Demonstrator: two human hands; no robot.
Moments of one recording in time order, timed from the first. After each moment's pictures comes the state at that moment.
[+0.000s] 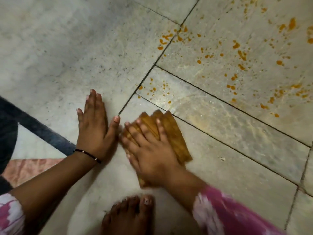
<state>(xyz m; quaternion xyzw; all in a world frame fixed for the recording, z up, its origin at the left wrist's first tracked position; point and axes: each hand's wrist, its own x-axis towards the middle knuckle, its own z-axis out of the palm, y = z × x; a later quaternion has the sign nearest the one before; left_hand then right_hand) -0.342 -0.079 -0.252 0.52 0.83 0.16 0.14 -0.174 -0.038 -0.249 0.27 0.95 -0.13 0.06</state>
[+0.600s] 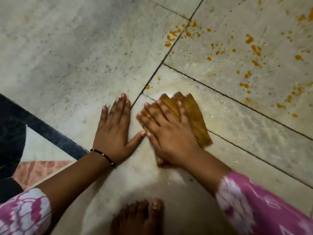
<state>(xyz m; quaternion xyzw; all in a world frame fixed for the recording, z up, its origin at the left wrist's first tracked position) -0.334 -0.072 -0.264 0.62 0.77 0.02 0.12 -0.174 0.011 -0.244 0.31 0.94 -0.12 0.07</state>
